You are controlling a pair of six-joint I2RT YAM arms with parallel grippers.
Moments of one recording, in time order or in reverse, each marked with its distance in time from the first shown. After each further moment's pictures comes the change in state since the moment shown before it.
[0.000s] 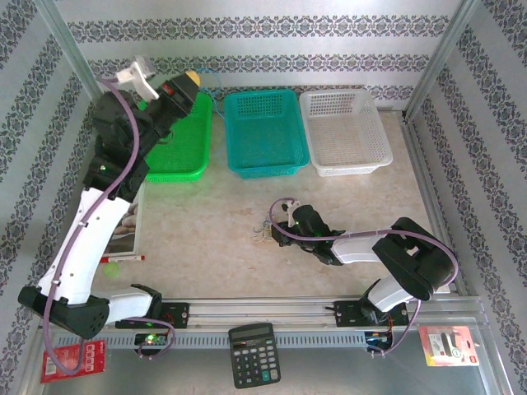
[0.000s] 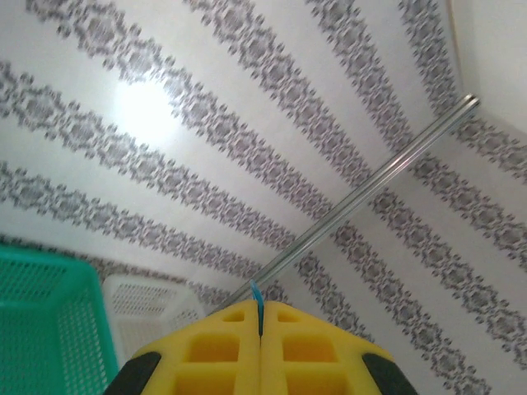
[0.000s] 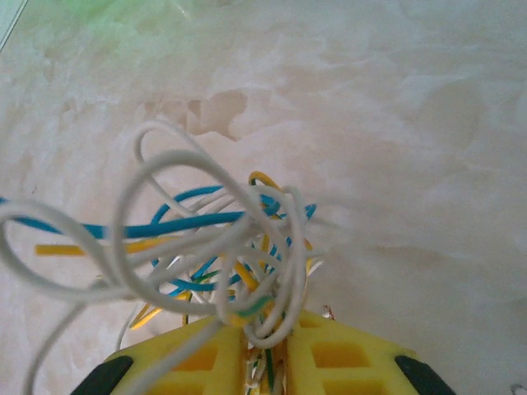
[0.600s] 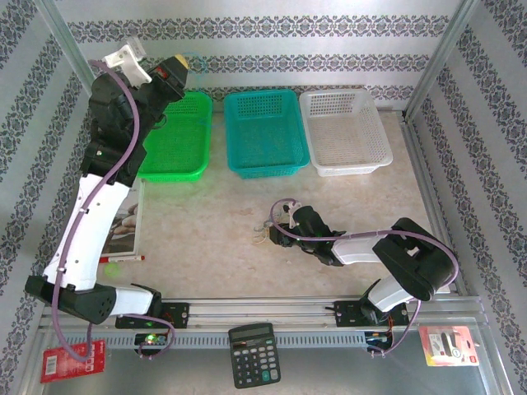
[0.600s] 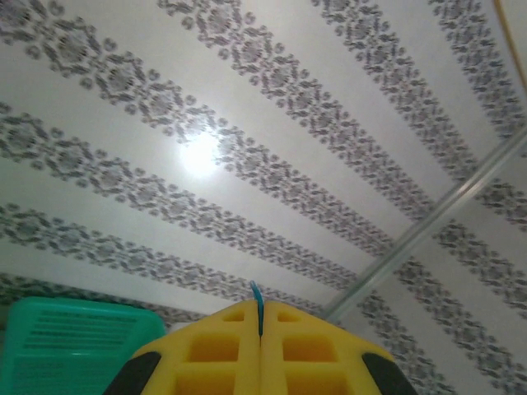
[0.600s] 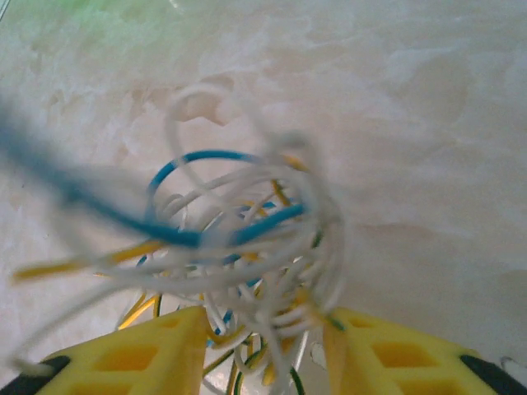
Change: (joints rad) left arm 0.064 0.089 0.110 -0.072 -0.102 0.138; right arm 0.000 -0.013 -0.006 -0.026 -0.002 0.024
